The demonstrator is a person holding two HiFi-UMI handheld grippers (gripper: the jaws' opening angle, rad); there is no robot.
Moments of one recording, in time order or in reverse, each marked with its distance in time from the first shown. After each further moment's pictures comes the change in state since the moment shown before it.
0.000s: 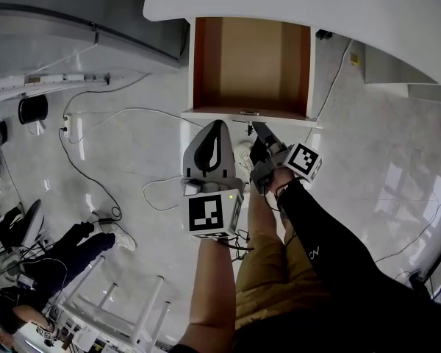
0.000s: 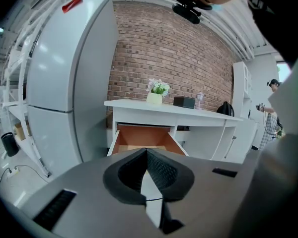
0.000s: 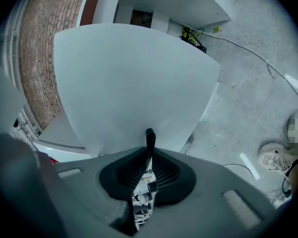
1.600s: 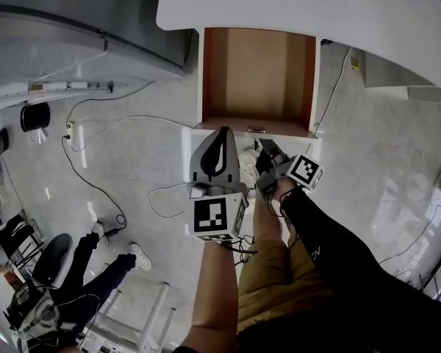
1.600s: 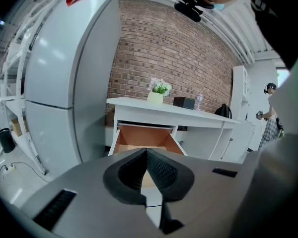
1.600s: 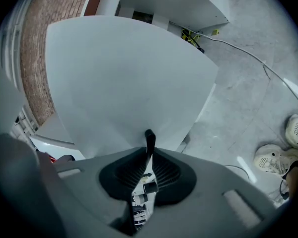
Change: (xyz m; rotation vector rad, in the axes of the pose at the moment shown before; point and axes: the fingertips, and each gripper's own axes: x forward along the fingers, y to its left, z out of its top) left arm 0.001 0.019 0.000 -0.030 0.014 -0.037; right arm 0.000 -0.021 -0.016 -0.030 -0.018 -0.031
